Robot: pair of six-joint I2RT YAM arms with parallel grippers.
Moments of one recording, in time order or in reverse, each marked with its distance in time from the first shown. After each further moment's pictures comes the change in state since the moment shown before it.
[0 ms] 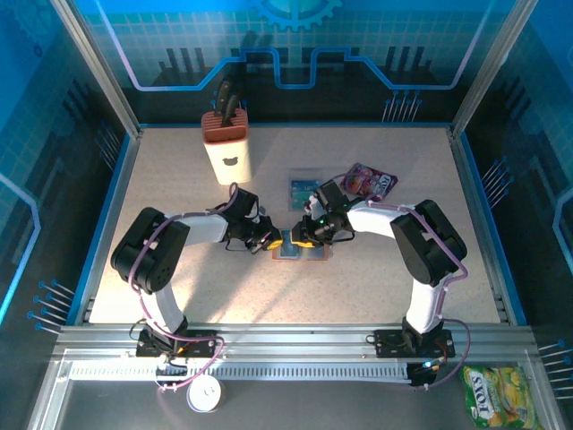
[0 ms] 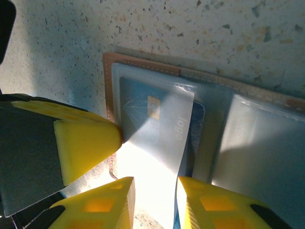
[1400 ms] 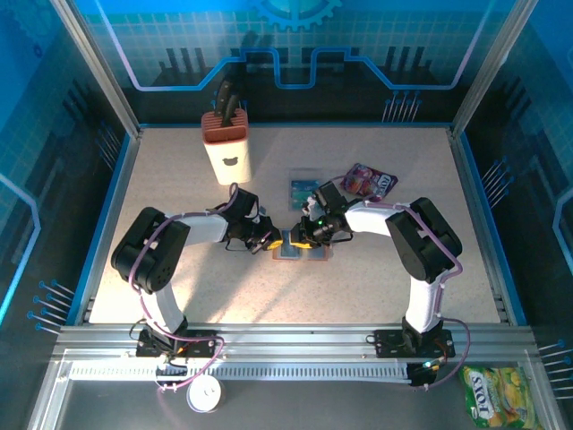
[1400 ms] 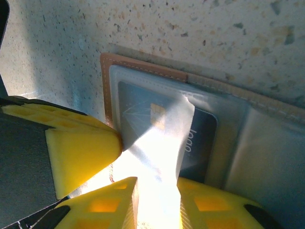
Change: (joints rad) left arm 0.000 0.004 0.000 0.005 0.007 0.000; right arm 0.001 0.037 0.003 0.032 -0.030 0.001
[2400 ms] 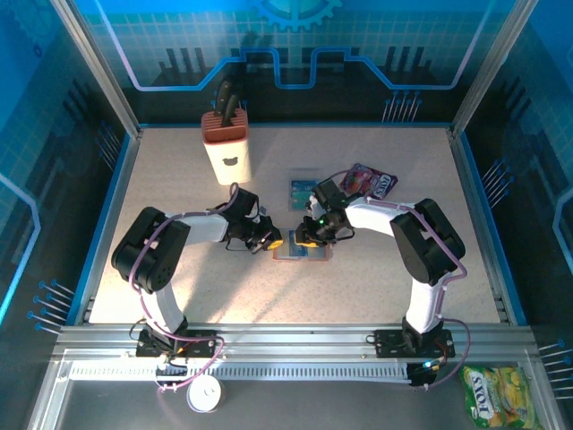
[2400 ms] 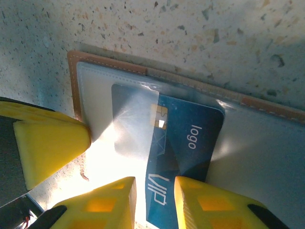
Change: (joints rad) left arm -0.001 0.001 0.008 -0.012 0.000 0.003; right arm 0.003 -0.026 0.053 -0.175 0.125 -0.080
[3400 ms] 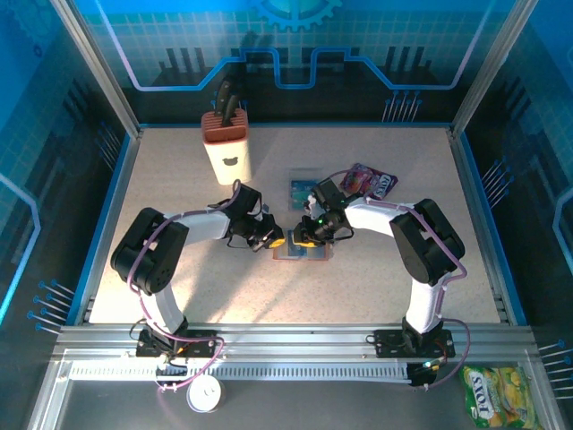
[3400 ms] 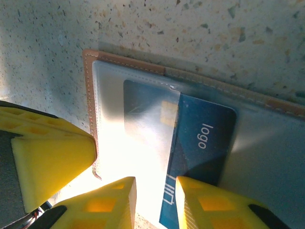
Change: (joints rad) left arm -0.018 -0.012 0.048 -0.076 0.000 0.024; right arm 0.006 0.000 -0.001 0.023 -0.029 0.012
